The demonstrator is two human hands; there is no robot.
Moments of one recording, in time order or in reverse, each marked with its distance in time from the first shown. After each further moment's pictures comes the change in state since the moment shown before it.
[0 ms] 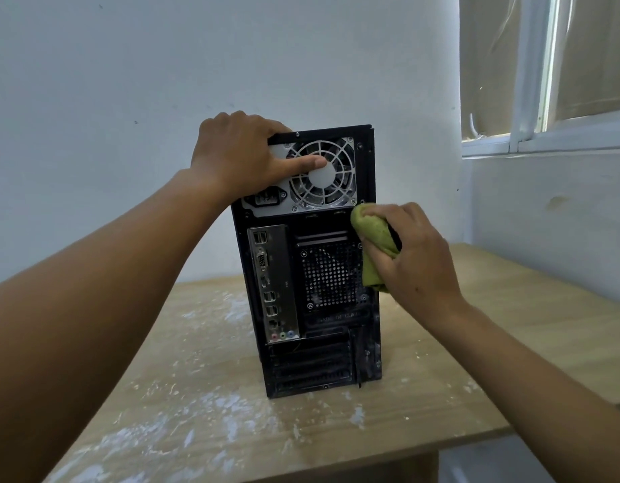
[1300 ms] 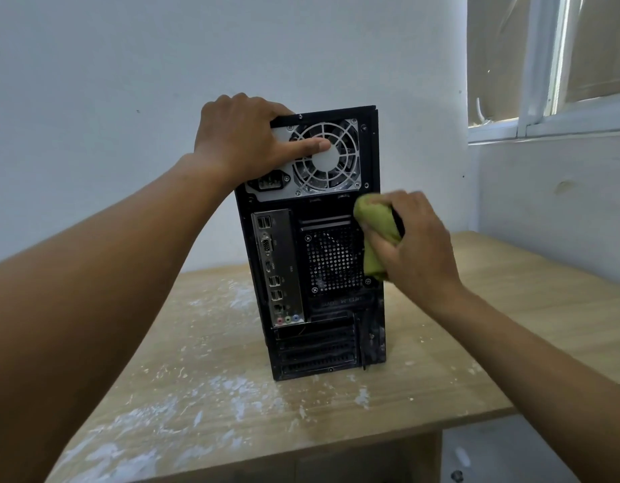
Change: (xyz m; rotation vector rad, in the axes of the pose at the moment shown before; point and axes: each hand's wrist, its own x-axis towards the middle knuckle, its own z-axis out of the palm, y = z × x) left_hand 0.002 -0.002 0.005 0.019 0.030 0.015; right_hand -0.004 -0.002 0.005 0.049 0.022 0.057
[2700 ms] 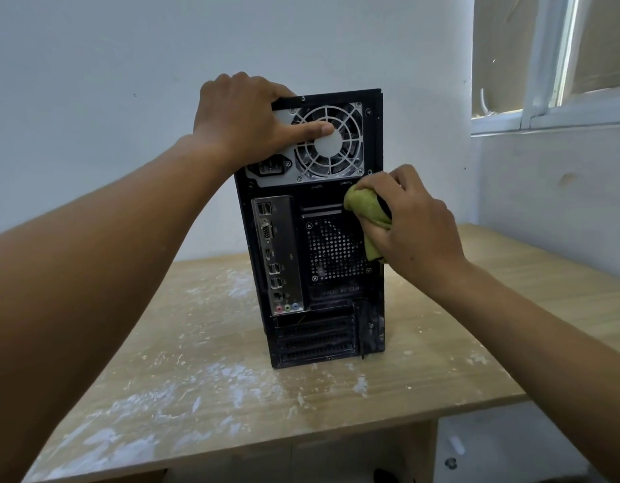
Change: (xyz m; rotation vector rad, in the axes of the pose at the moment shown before) left_hand 0.000 -0.003 0.002 -0.030 0.012 0.016; right_hand 0.010 -0.009 -0.005 -0.203 -0.093 -0.148
